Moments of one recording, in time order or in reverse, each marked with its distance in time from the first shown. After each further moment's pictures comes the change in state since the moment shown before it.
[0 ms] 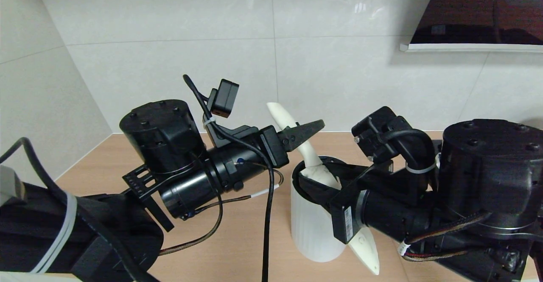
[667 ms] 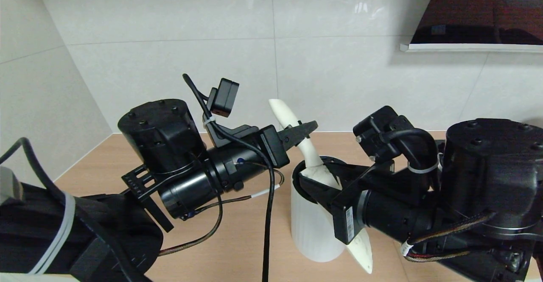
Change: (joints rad) left arm 0.000 -0.001 -0.002 -0.001 -0.002 0.000; right arm 0.003 -0.008 0.002 -0.002 -0.001 0.001
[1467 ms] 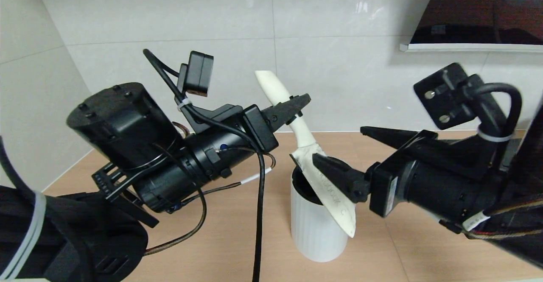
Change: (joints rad) left arm 0.006 -0.059 0.004 -0.117 0.001 0.075; right arm -0.055 -0.135 0.007 -0.001 -0.002 -0.042
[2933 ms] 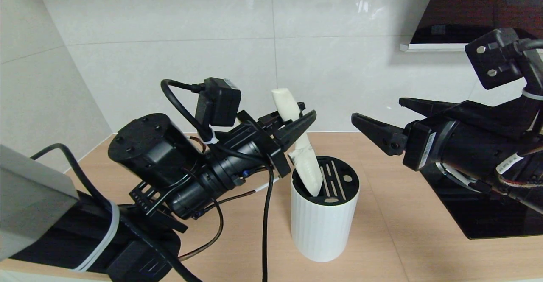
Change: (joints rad) left arm 0.005 0.157 0.048 -0.271 -0.030 0.539; right arm -0.152 -0.051 -0.017 0.001 0.006 -0.024
